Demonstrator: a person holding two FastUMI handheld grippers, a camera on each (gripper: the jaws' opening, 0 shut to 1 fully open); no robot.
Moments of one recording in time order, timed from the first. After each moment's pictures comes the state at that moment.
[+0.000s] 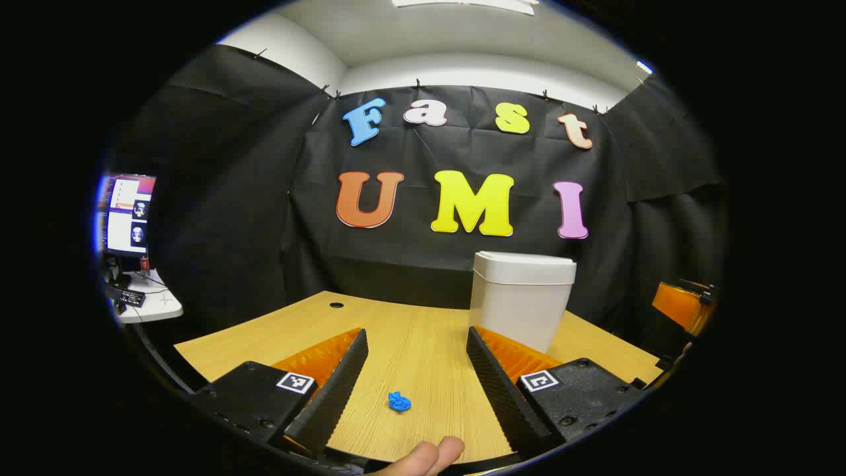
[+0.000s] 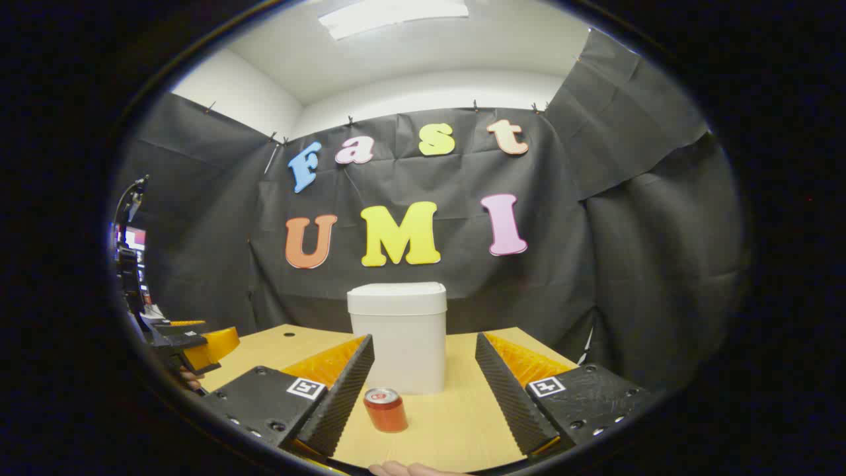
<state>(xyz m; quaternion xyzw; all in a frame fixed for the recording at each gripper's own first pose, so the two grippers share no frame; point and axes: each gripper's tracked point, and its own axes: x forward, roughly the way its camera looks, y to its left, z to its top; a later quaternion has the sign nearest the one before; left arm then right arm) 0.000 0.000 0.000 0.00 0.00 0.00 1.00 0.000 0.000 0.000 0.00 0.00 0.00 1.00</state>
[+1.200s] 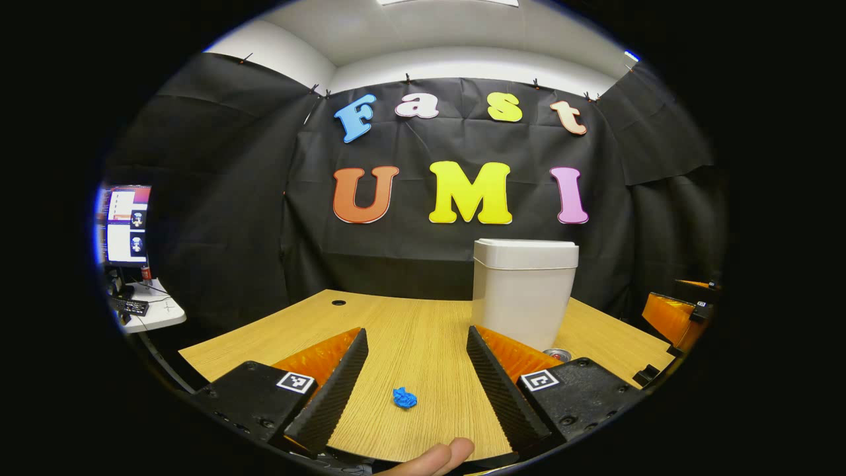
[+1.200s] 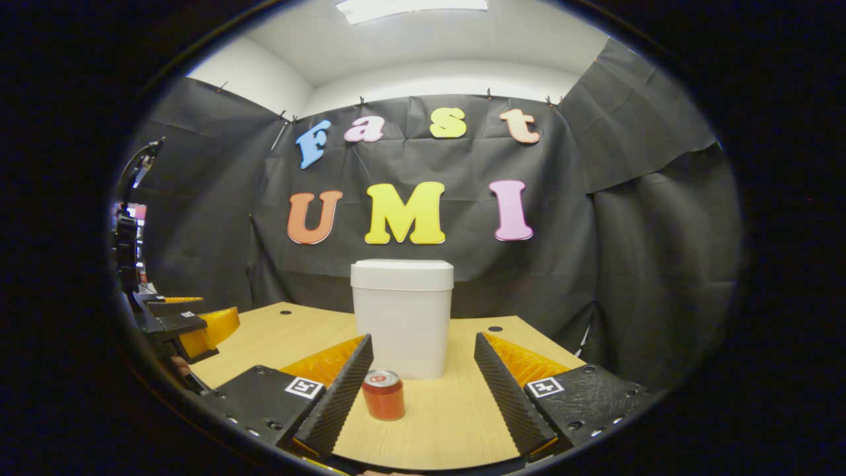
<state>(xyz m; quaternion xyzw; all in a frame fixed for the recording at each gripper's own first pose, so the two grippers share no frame) 0.013 -0.004 -0.014 0.02 0.01 0.00 1.00 0.011 0.001 -0.036 -0.02 0.04 -0.01 1.00</state>
